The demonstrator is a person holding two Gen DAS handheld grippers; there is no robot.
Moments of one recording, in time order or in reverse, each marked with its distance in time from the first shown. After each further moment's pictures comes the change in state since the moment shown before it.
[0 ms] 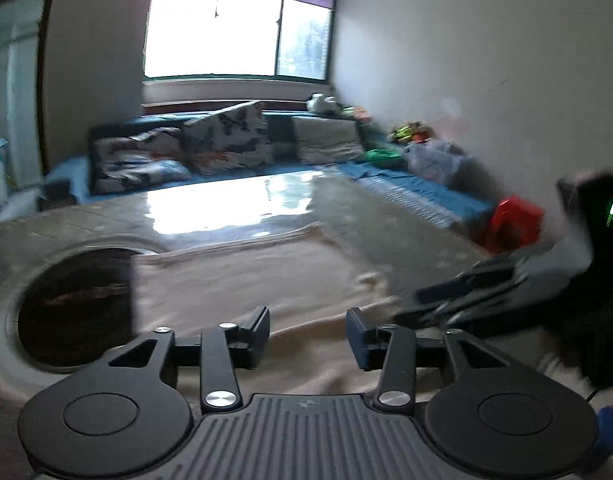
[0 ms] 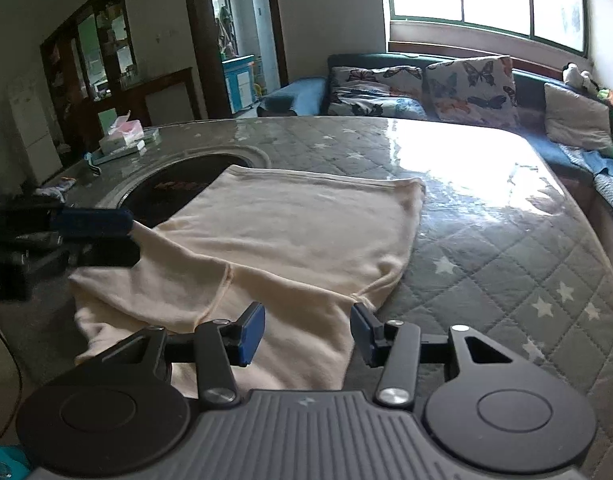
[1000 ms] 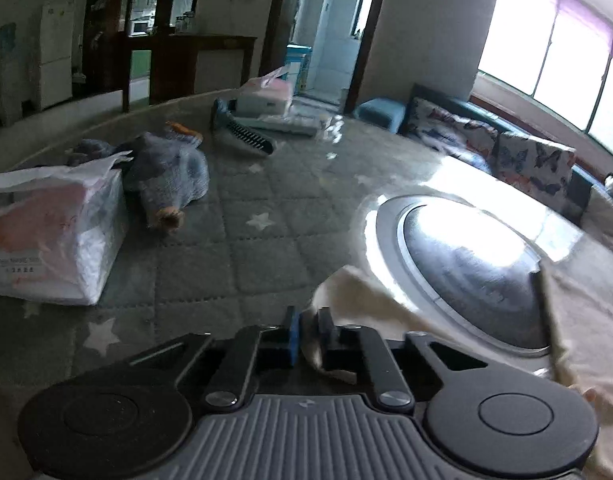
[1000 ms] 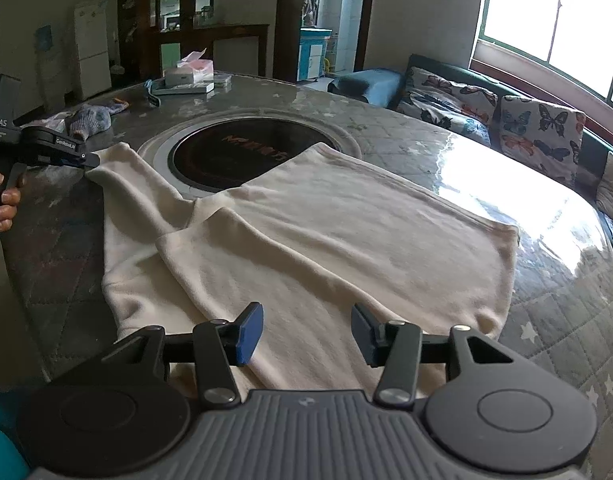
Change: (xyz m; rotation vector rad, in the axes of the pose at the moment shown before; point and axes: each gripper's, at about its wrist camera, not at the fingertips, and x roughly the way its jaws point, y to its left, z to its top) left arm -0.046 0.208 -0.064 -0.640 0.041 0.664; right arm 0.039 0.070 0.010 -0.290 0.064 0.041
